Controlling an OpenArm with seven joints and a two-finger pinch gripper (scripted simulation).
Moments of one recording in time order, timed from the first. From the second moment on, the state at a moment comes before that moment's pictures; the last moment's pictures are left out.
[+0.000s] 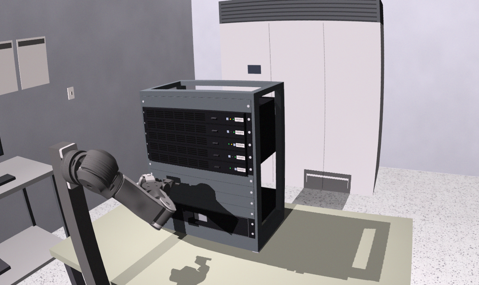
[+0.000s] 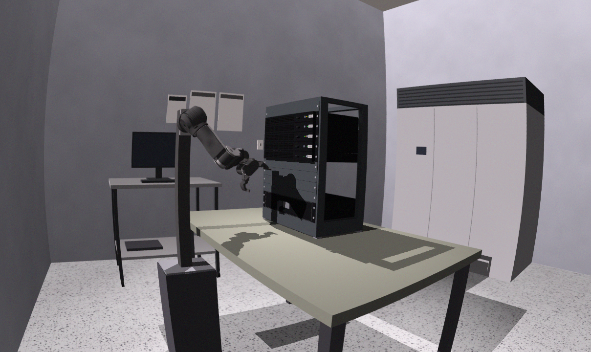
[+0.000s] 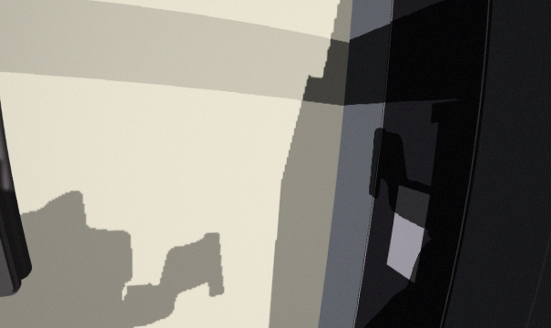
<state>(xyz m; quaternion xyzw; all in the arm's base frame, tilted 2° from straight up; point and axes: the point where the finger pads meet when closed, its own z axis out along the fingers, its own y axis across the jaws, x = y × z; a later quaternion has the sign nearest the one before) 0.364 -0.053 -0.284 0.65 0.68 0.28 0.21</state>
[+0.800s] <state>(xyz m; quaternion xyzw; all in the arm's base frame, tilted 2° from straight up) 0.364 -0.053 -0.284 0.65 0.68 0.28 0.20</state>
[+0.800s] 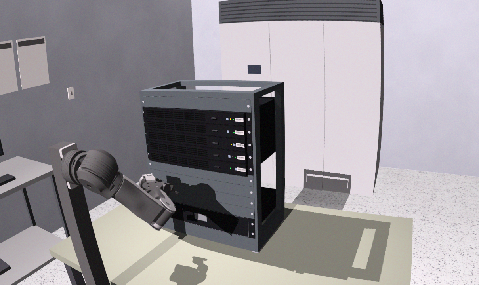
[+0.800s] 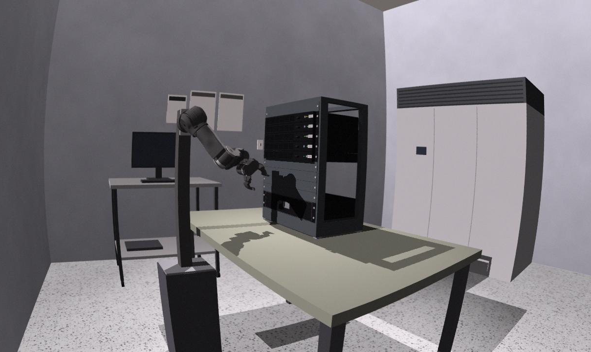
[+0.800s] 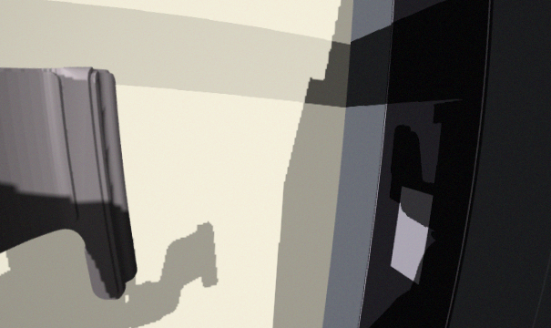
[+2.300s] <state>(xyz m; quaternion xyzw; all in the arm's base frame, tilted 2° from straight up) 0.363 -0.090 -0.264 0.77 0.46 0.45 0.01</state>
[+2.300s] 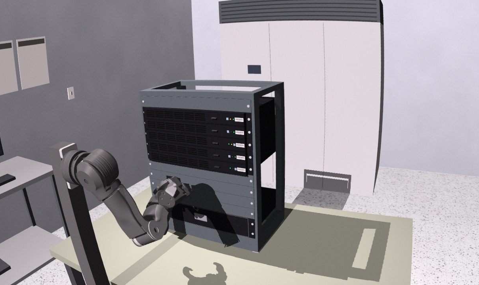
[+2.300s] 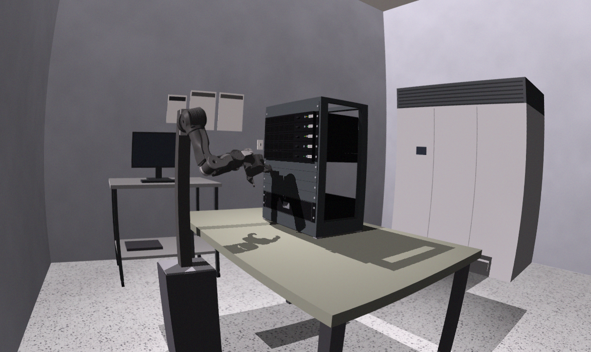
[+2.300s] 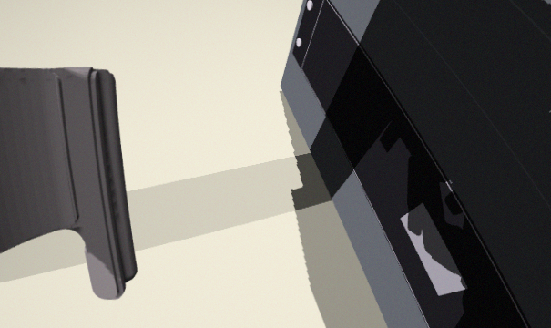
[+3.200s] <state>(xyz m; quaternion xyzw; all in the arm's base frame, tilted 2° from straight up) 0.362 -0.206 -0.209 0.78 0.17 0.61 -0.03</state>
